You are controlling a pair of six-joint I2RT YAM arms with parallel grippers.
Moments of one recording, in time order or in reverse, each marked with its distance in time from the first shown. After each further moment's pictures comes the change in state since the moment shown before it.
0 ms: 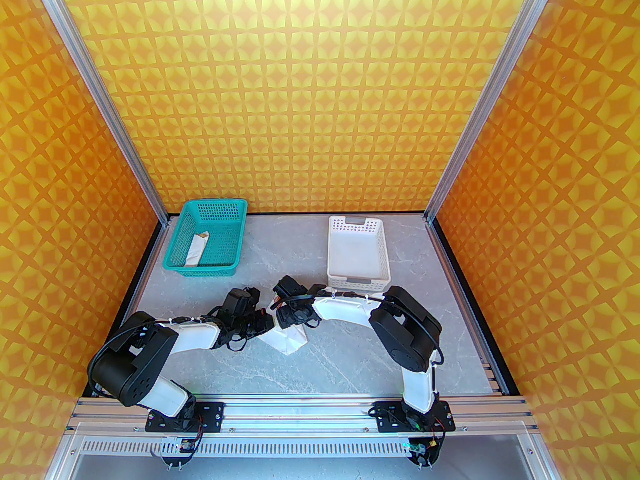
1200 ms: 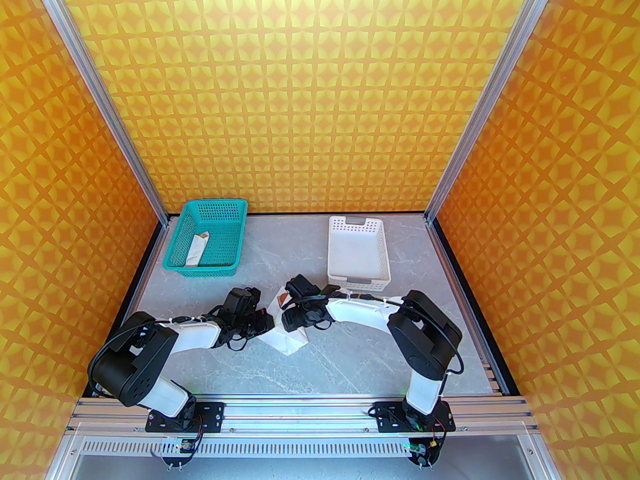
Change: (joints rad) left arm 0.000 0.001 0.015 -0.028 -0.001 0.004; right arm -0.028 -0.106 -0.116 0.008 -0.141 -0.002
